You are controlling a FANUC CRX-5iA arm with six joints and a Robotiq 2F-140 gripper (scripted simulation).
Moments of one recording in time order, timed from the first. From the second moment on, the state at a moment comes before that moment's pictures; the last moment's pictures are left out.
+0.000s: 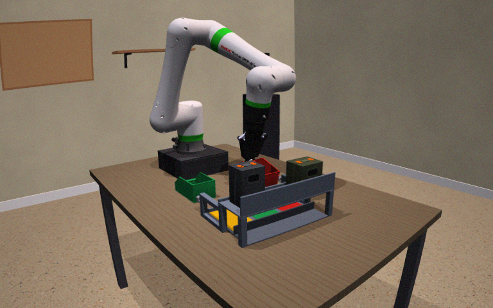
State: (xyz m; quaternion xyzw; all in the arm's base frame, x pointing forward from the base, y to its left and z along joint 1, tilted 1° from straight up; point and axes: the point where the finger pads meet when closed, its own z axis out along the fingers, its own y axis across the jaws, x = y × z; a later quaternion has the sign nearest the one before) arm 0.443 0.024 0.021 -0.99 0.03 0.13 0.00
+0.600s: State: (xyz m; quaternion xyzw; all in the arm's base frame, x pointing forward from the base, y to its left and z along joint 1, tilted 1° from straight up) arm 0.444 0.024 0.021 -0.99 0.03 0.13 0.00
